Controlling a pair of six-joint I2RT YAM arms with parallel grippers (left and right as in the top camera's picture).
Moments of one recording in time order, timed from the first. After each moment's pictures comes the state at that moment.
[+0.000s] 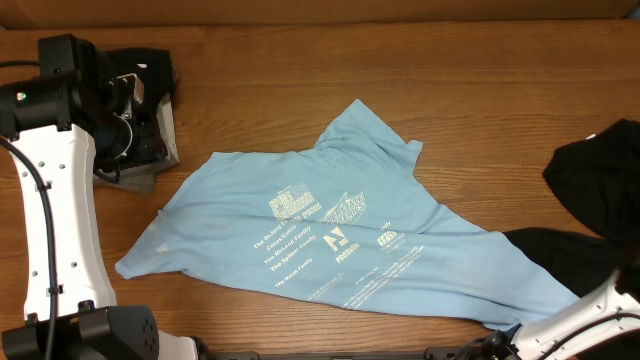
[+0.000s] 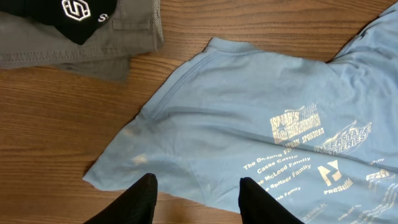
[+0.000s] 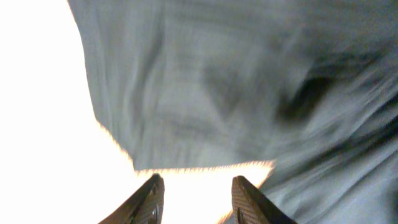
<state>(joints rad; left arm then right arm) 0.21 1.64 1.78 -1.47 0.14 0.00 -0.82 2.12 1.92 -1.33 -0.21 0.38</state>
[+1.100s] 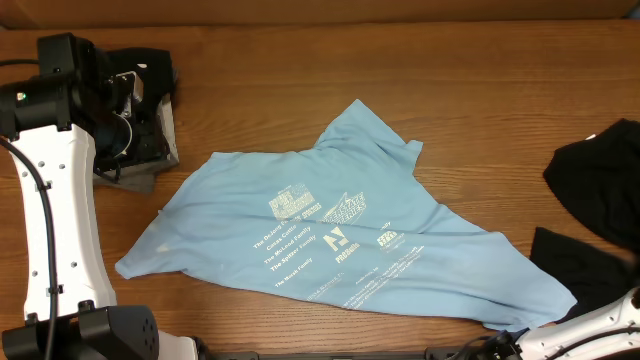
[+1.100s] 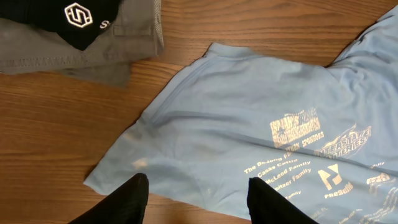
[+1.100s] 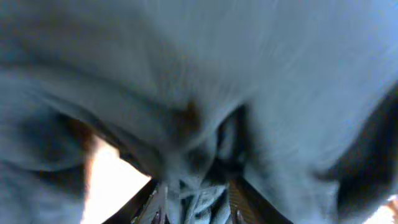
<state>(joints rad) 0.21 1.64 1.78 -1.45 0.14 0.00 -1.05 2.12 1.66 -1.22 0.18 0.63</state>
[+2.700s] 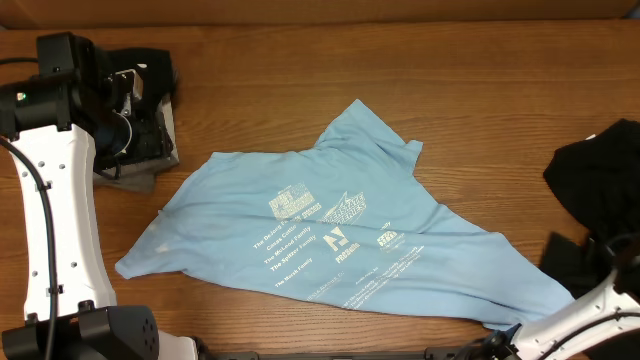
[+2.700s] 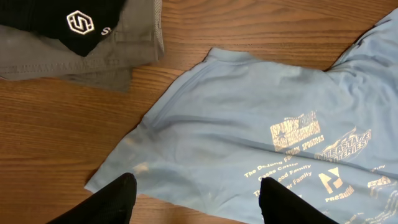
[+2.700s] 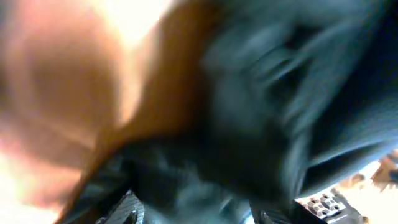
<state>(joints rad) 0.21 1.64 1.78 -1.43 0.14 0.01 -0.86 2.12 1.45 -1.28 0.26 0.65</state>
